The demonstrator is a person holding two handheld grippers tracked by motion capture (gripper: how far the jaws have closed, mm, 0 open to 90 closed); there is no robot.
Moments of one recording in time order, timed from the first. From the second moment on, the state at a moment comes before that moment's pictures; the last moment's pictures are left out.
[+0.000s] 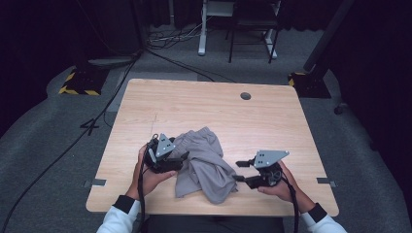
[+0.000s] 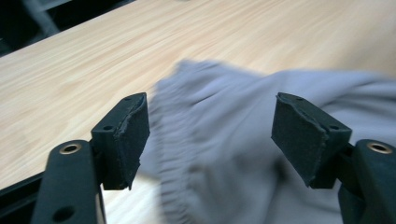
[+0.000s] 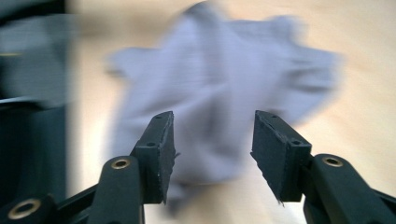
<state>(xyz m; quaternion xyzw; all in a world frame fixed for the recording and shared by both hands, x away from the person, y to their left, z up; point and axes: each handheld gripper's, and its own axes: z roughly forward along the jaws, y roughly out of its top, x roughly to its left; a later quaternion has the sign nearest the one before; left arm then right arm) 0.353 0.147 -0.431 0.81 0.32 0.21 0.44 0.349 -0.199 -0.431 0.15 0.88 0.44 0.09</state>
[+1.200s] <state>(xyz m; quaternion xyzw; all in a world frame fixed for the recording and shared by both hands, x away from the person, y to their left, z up) 0.327 0.167 -0.444 0.88 0.21 0.17 0.40 0.454 -0.168 -0.487 0.29 0.89 0.32 0.14</state>
